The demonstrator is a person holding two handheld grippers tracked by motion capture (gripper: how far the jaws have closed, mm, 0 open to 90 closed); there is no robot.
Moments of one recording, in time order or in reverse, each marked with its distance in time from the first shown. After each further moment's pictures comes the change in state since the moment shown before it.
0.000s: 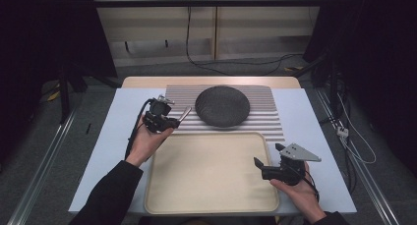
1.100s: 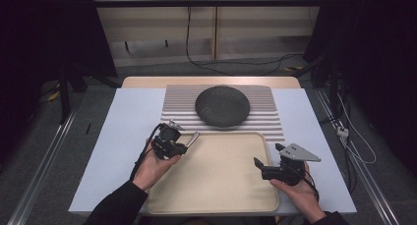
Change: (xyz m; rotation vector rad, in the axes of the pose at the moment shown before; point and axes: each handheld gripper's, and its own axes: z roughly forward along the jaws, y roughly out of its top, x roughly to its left) left arm -0.050 -0.045 0.011 0.110 -0.054 -0.002; right arm 0.000 0.000 0.000 0.002 -0.003 -0.004
